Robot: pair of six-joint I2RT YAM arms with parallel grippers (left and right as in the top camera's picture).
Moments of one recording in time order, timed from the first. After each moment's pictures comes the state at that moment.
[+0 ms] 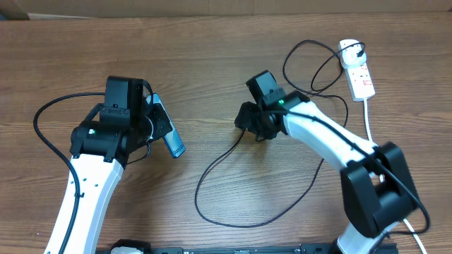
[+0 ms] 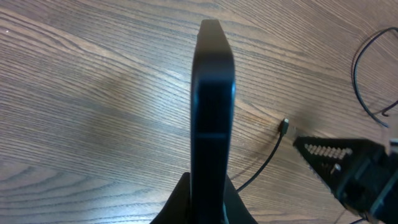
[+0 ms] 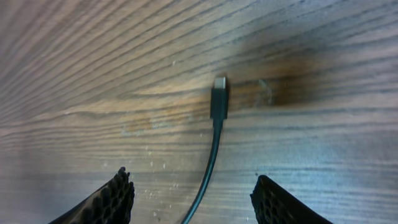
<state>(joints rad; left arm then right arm) -0.15 1.27 1.17 -0.94 0.10 -0.59 0.51 1.86 1.27 -0.64 -0.17 0.82</state>
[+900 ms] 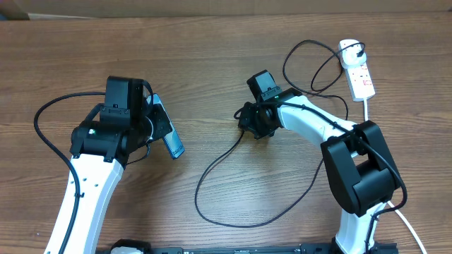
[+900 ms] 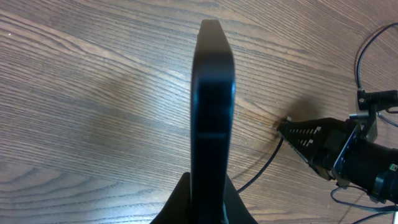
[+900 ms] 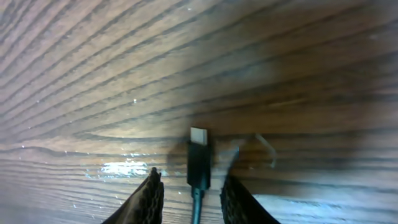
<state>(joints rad) -0.15 1.27 1.17 -0.95 0.10 -0.57 0.47 2.02 1.29 -0.55 -0.25 0.80</state>
